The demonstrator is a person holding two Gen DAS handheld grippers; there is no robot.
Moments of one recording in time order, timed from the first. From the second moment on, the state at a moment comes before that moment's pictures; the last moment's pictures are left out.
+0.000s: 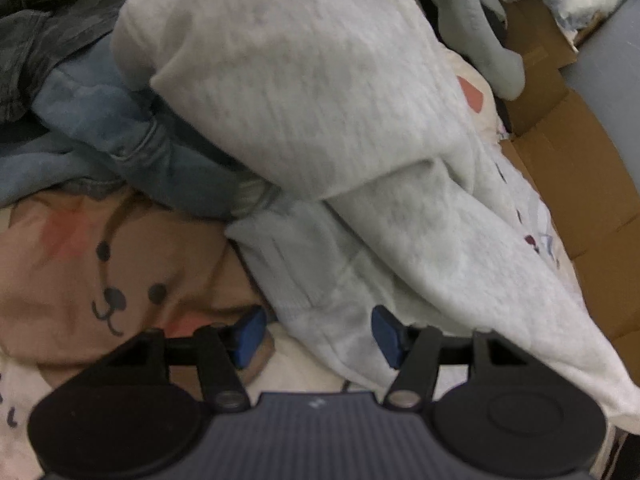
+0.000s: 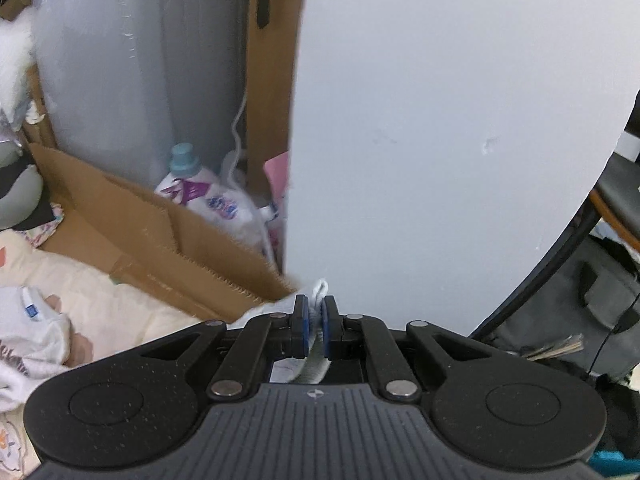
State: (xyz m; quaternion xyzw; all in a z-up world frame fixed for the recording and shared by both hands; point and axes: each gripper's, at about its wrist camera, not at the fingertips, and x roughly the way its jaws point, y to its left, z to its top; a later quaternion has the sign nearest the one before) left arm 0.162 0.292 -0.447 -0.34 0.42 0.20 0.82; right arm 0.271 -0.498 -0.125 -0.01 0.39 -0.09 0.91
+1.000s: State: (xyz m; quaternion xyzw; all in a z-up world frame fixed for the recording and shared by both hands) left arm 0.085 0.294 -0.365 -0.32 0.40 0.17 0.84; right arm 0.245 -0.476 -0.241 0.07 0.49 -0.03 0.87
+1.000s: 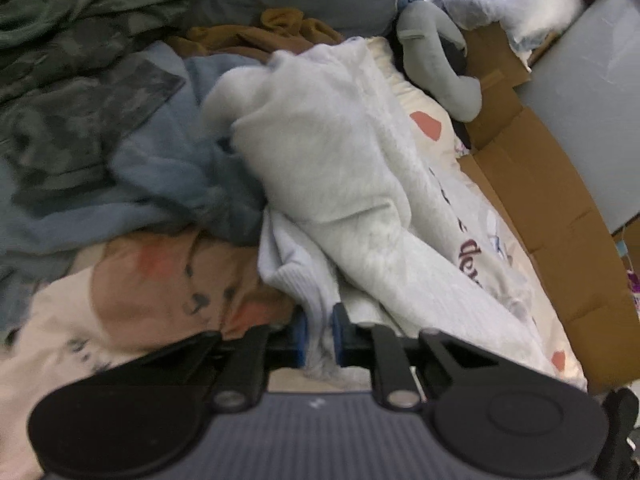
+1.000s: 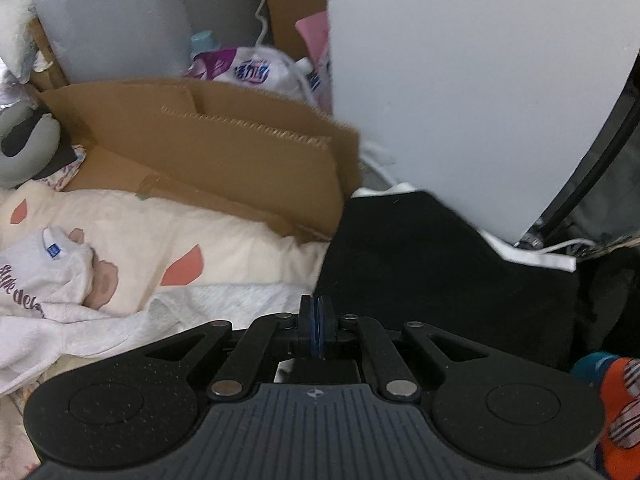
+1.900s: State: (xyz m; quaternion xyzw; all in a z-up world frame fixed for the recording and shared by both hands) left arm 0.002 0.334 -0.289 -0.23 0.40 0.27 0.84; right arm 0.220 -0.389 -0.385 0.14 0.52 -0.02 0.84
